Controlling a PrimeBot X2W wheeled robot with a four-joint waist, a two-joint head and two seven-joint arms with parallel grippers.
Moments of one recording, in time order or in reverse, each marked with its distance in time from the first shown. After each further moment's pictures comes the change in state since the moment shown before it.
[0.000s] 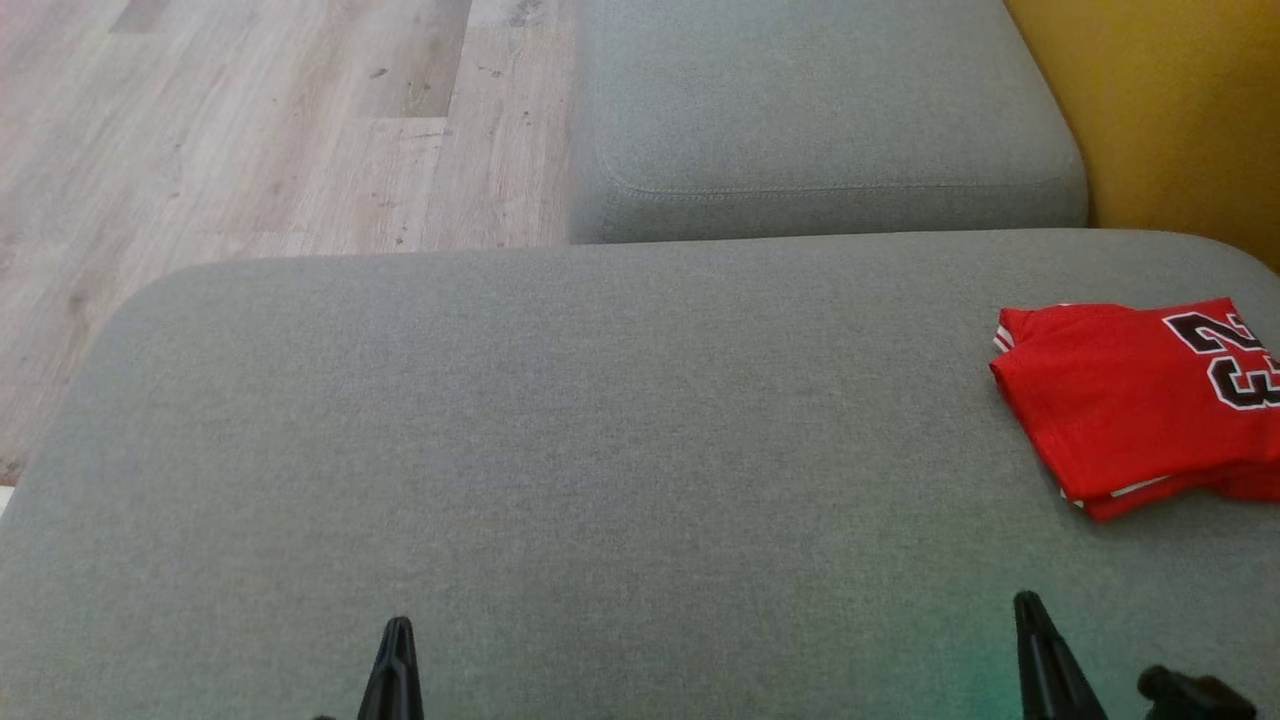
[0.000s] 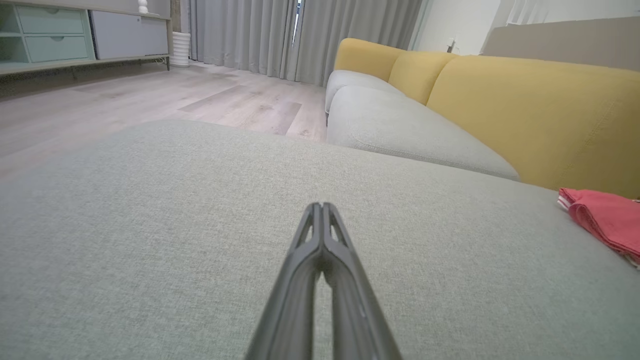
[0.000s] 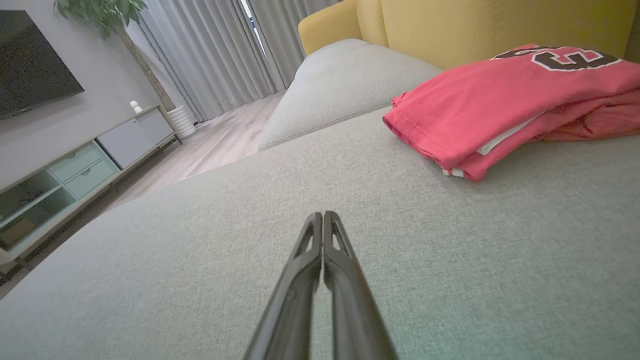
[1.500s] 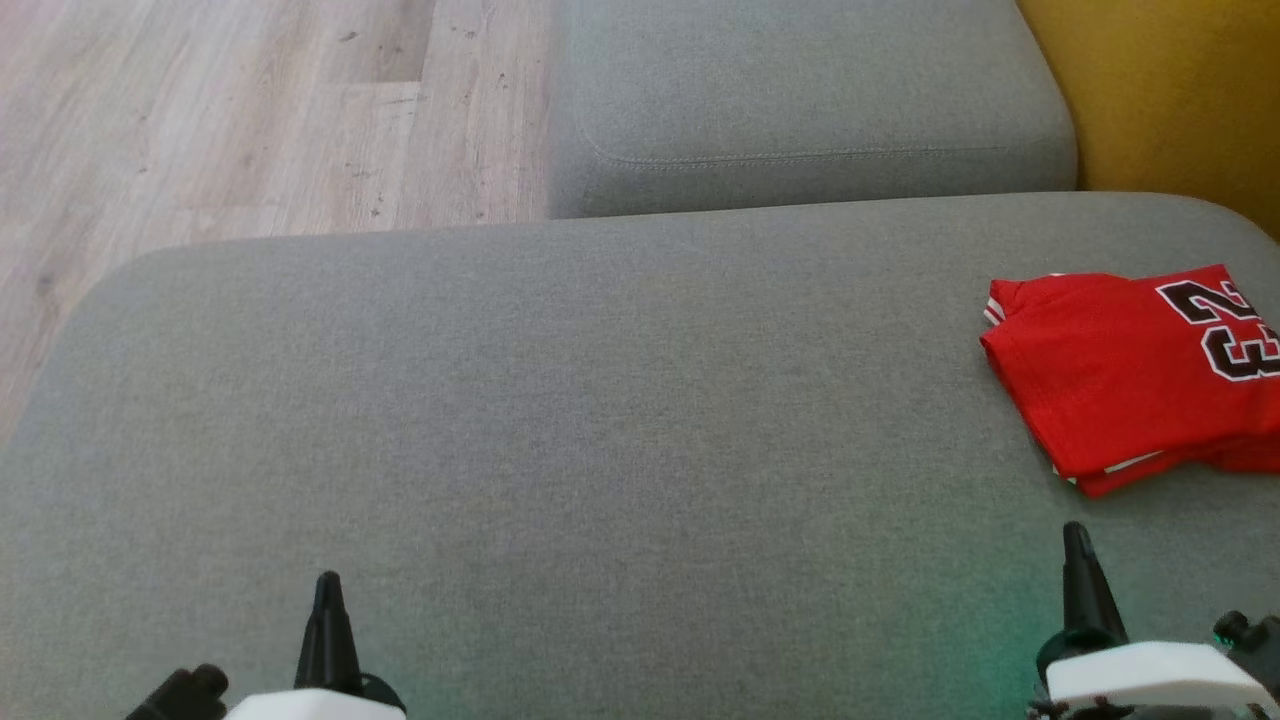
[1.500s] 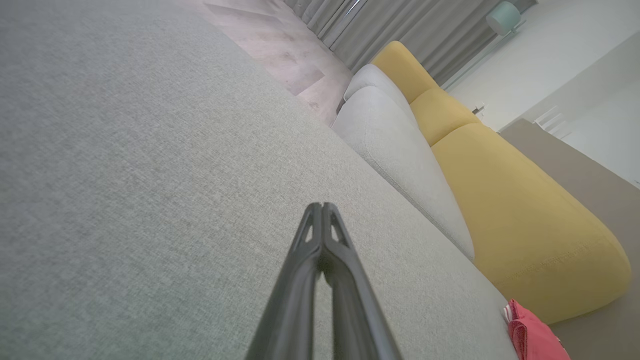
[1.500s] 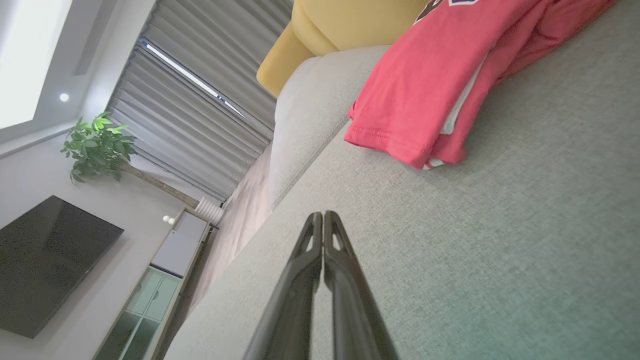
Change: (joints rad) left arm -0.126 0.007 0.103 0.063 -0.554 -0.102 0.108; right arm -0.123 -0.002 -0.053 0.015 0.527 0.000 0.115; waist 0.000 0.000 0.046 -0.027
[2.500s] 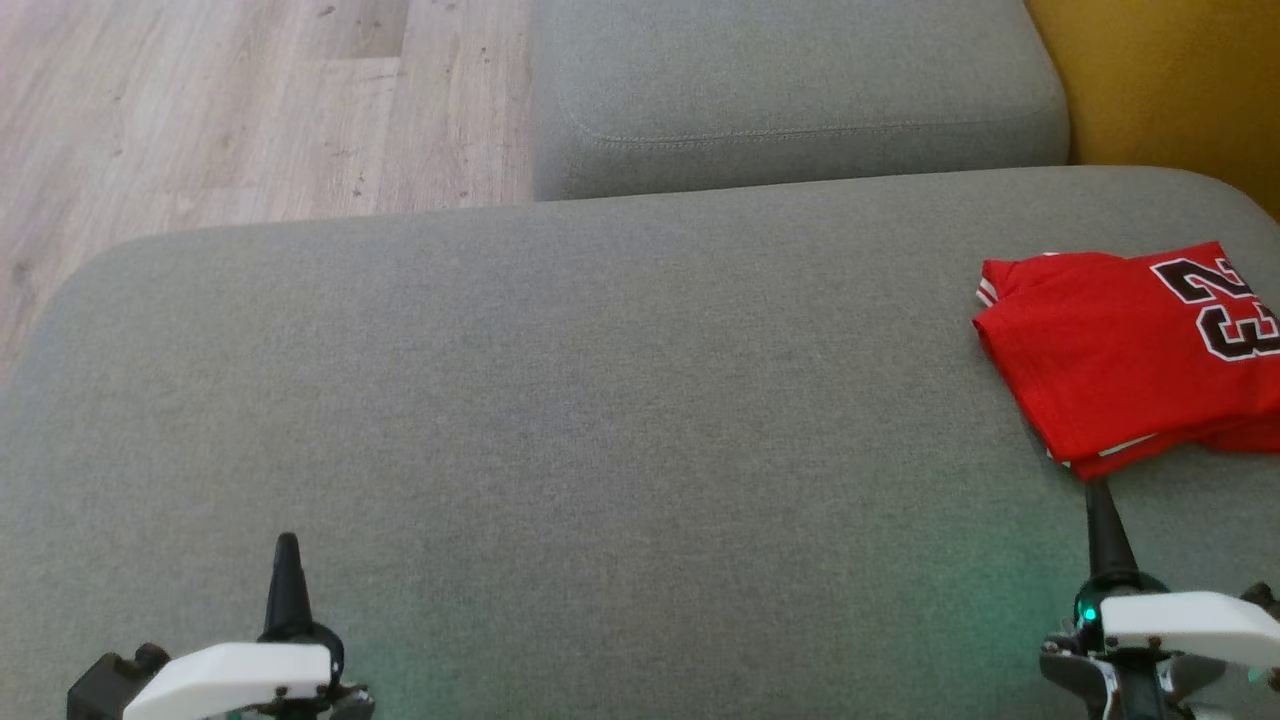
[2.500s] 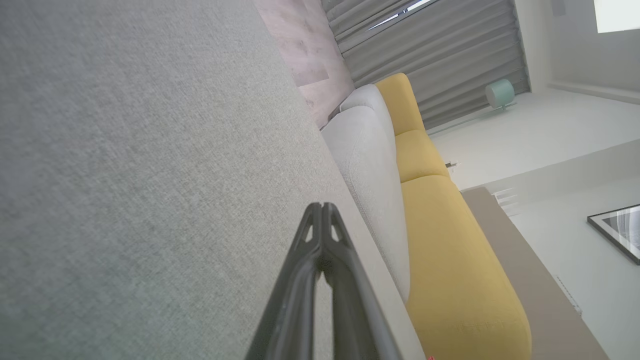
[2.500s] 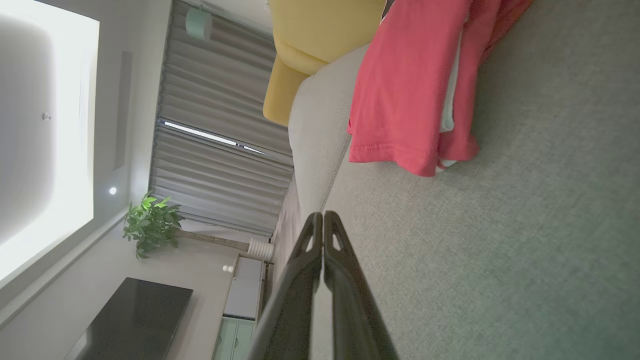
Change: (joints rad) left arm -0.091 -0.001 0.092 0.042 -0.367 -0.068 0.080; right arm -0.089 -0.001 -0.043 0.013 0.349 0.000 0.082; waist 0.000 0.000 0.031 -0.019
